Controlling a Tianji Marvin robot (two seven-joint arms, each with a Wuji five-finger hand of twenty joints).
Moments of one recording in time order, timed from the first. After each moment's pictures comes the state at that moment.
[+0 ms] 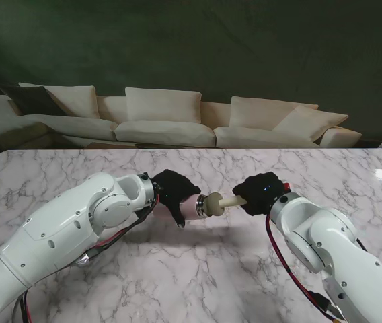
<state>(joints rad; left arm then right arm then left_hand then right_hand) 0.95 -1.04 -0.68 -1.43 0.81 -0.28 -0.32 -1.52 -1.01 1.22 -1.90 -1.38 -0.12 0.39 0.91 -0.63 -0.07 0.03 0.58 0.19 0.62 0.77 0.95 0.18 0.25 0.84 0.84 0.20 0.55 0.81 0.51 0.15 1.23 0.57 0.70 -0.36 0.75 -0.24 0.71 -0.06 1.08 0.39 1.27 -0.02 1.08 0.74 1.27 0.02 1.38 0.73 1.04 0.35 1.62 0.57</state>
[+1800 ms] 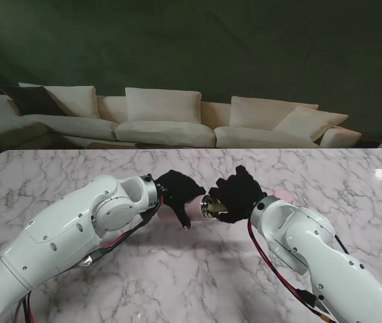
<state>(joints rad) 0.96 -1.05 -0.67 -1.45 0.81 -0.29 -0.28 -1.45 -1.01 1.08 -1.86 -1.55 -0.19 0.27 0.91 -0.63 -0.07 0.03 0.60 0.24 0.63 0.77 0.97 0.22 0.29 0.84 0.87 0.24 0.58 0.84 0.55 0.19 1.26 0.58 0.34 -0.34 0.63 -0.11 0.47 -0.05 0.66 0.45 0.63 0.05 0.69 0.42 0.76 0.08 0.50 0.44 0.39 0.31 1.24 0.53</state>
